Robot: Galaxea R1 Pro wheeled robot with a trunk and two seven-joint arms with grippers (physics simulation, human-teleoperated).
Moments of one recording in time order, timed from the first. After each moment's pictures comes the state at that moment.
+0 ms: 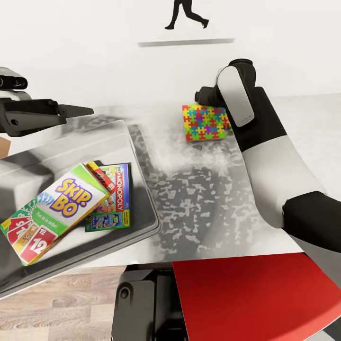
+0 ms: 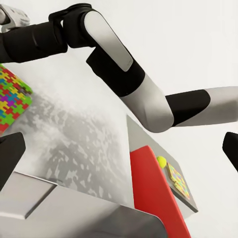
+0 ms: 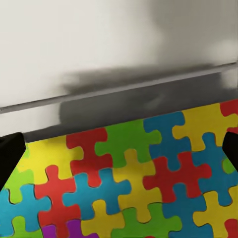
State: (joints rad) left arm -1.31 0.54 -0.09 -1.49 0.62 1.04 -1.44; right arm -1.65 0.11 0.29 -0.96 -0.76 0.94 -0.77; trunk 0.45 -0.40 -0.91
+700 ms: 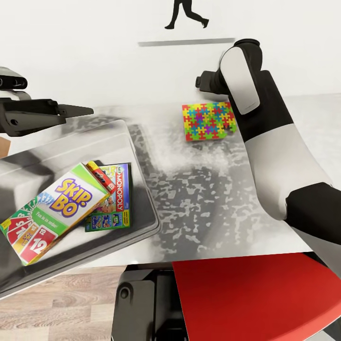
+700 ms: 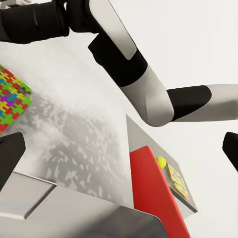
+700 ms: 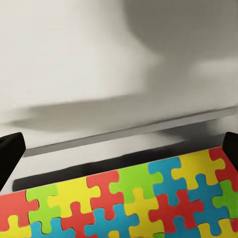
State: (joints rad) left arm -1.31 0.54 -0.09 -1.49 0.62 1.04 -1.44; right arm -1.71 0.12 0.29 -0.96 -0.76 0.91 -0.77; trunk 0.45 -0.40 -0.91
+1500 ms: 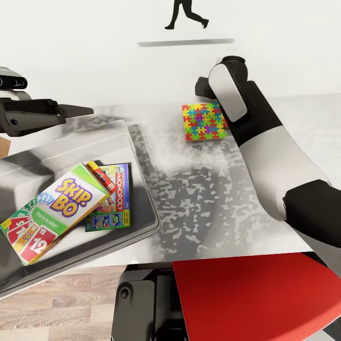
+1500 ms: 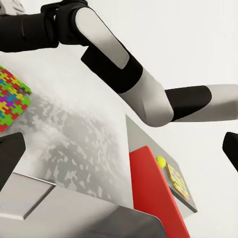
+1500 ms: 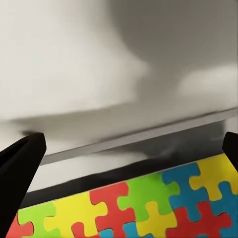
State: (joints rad) left arm -1.31 0.54 -0.09 -1.49 0.62 1.04 -1.44; right arm -1.71 0.12 0.38 -0.86 -0.78 0.74 -0.77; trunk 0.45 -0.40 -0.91
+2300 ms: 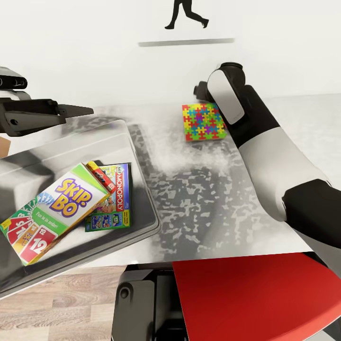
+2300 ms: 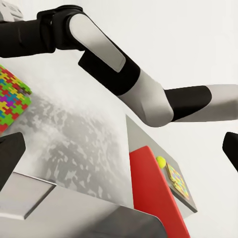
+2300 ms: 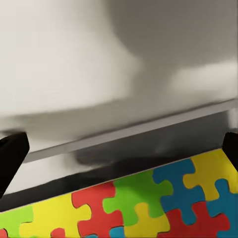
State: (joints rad) left arm -1.31 0.54 -0.09 -1.49 0.62 1.04 -1.44; right arm -1.70 0.12 0.38 -0.82 -0.76 0.71 -0.76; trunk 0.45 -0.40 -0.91
